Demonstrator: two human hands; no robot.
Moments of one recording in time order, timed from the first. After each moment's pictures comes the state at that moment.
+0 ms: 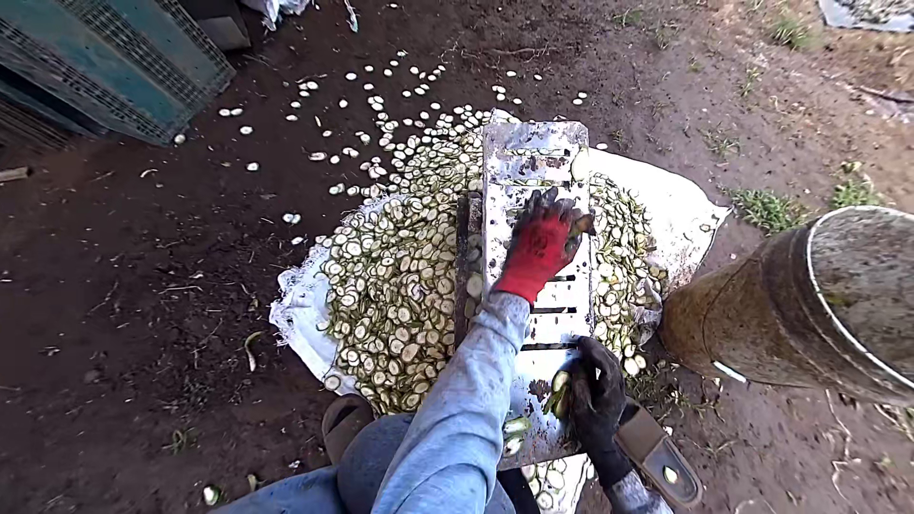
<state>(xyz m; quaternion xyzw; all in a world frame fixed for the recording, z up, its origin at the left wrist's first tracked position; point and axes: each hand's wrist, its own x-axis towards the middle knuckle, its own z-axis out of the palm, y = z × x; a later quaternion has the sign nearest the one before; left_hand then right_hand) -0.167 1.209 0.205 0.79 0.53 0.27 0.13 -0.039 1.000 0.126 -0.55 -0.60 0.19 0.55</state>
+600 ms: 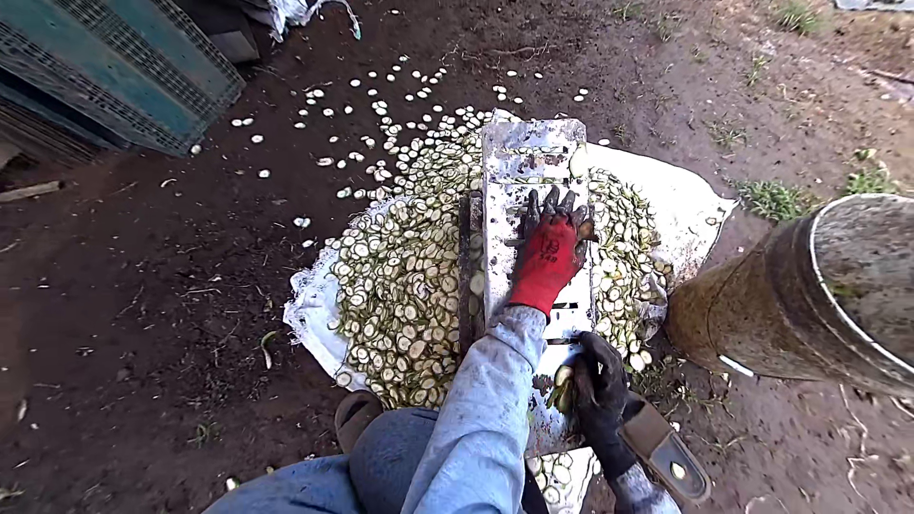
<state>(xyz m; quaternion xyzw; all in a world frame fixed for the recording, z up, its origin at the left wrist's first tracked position) -0.144 1.187 0.215 0.78 0.56 0.24 0.15 -0.034 1.000 0.127 -0.55 -0.60 0.19 0.55</state>
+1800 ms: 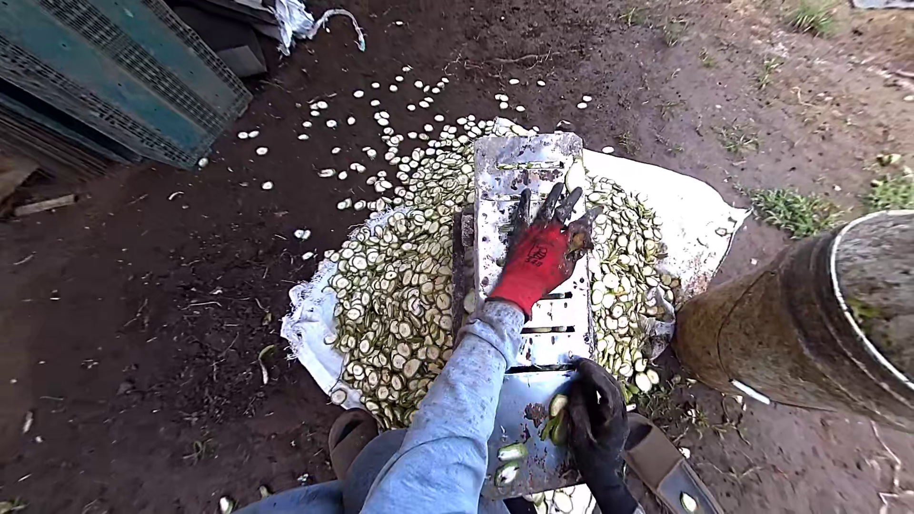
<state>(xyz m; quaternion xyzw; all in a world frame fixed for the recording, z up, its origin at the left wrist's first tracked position) -0.155 1.230 0.217 0.82 0.53 0.19 0.12 -0.037 1.001 0.130 -0.56 -0.59 0.19 0.55</state>
